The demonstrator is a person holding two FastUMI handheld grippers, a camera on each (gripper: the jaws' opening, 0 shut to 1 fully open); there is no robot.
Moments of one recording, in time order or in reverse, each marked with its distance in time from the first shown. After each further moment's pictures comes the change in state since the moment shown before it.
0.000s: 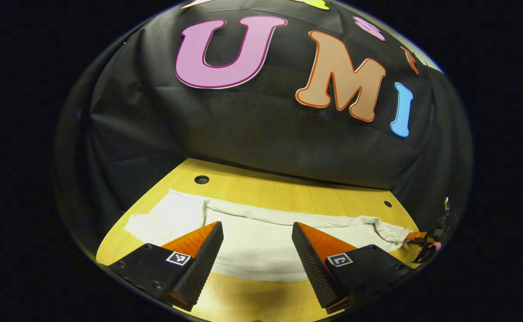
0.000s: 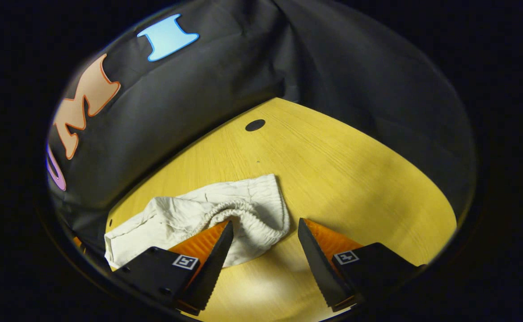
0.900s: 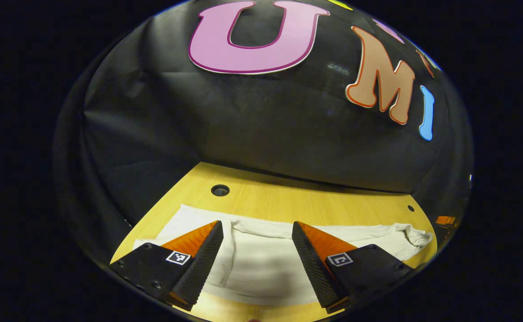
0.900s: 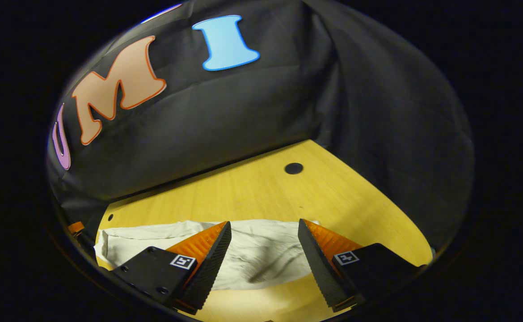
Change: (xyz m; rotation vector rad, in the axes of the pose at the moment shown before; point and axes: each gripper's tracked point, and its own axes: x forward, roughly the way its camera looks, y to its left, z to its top) left arm 0.072 0.089 0.013 -0.024 0.013 0.026; right arm -0.044 0.065 0.061 -0.198 -0.171 -0.034
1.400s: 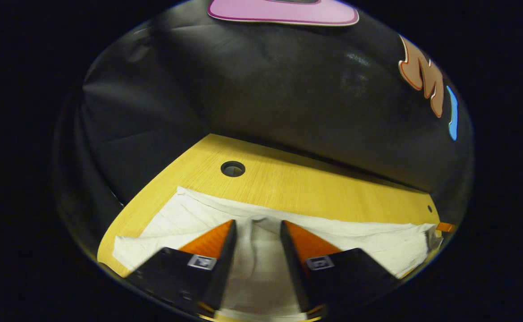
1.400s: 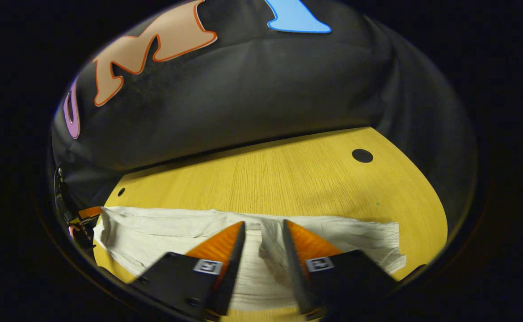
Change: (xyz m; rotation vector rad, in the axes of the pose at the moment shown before) left arm 0.068 0.036 -0.027 -0.078 0.094 0.077; right arm 0.061 0.141 -0.035 -0.145 0.122 0.213
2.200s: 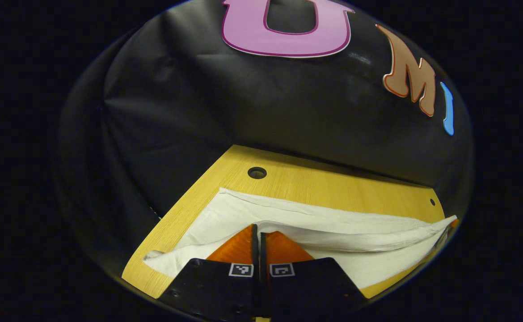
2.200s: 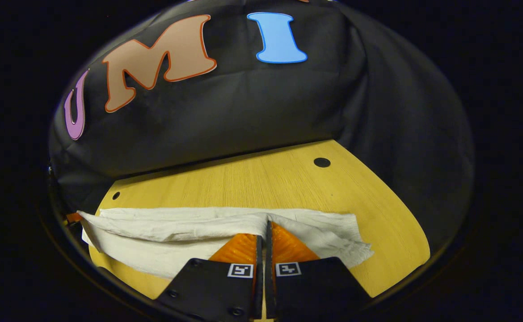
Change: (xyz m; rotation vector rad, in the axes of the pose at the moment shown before) left arm -0.051 0.039 -0.014 0.049 -0.007 0.098; right arm -0.087 -0.004 -0.001 -0.023 -0.082 -0.161
